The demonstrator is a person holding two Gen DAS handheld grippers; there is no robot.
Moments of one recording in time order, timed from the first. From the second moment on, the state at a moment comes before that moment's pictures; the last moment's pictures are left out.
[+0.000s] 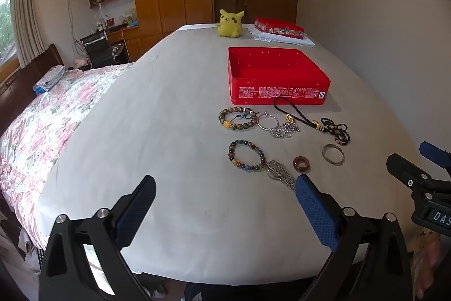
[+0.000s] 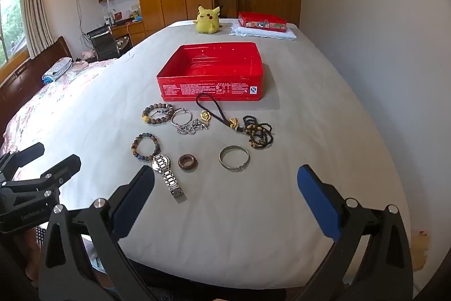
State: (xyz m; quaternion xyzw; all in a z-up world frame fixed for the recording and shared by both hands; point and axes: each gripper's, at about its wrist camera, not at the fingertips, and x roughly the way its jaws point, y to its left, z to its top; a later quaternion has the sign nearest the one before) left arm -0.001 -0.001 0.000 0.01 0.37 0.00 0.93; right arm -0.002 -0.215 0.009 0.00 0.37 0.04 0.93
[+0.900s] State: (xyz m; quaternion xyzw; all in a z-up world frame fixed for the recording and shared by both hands) left arm -0.002 0.002 0.002 0.01 0.38 0.00 0.93; right arm 0.001 -0.214 0.009 0.00 0.37 0.05 0.93
